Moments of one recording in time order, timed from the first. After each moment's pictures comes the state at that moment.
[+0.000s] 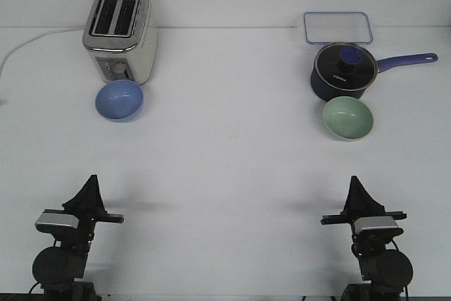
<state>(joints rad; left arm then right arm) -0.07 0.01 0.03 0.22 0.00 -0.05 0.01 0.00 0.01 0.12 -0.08 0.08</state>
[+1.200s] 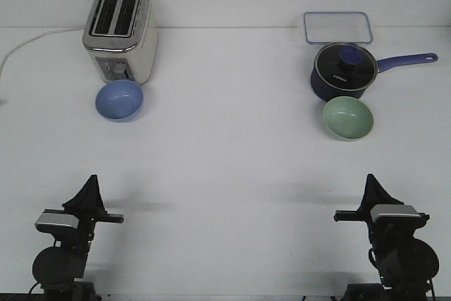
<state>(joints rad) -0.07 0.01 0.03 0.22 0.00 -0.05 0.01 0.21 0.45 -0.34 0.00 0.08</state>
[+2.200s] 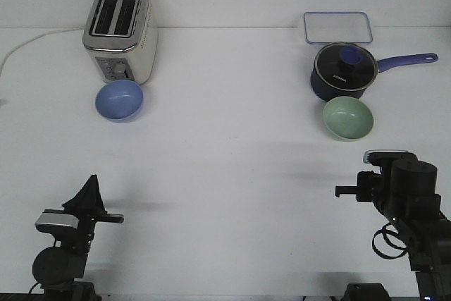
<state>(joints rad) -0.07 0.01 0.03 0.22 0.00 -0.05 0.01 0.82 1.01 -0.96 0.00 0.06</state>
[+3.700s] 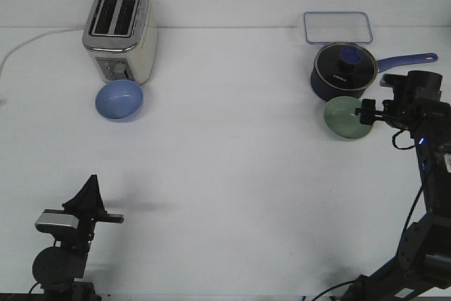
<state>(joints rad) -0.07 0.01 0.03 0.22 0.00 -0.05 -0.27 1.72 1.50 -0.75 -0.13 -0.06</state>
